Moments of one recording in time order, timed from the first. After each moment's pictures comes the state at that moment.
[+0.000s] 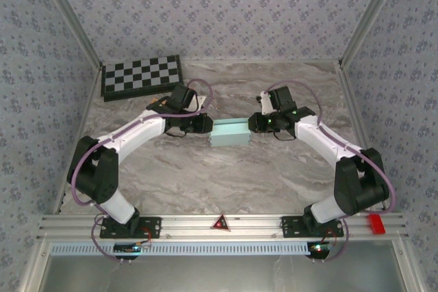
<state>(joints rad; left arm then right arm) -0.57 1.61 1.18 -0.52 0.38 -0.41 0.38 1.48 1.03 -0.48 -0.35 0.31</state>
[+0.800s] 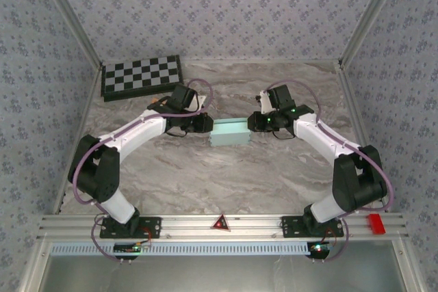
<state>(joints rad) -0.57 1.63 1.18 -0.50 0.37 -0.41 0.38 1.50 1.06 -0.50 -0.36 0.33</state>
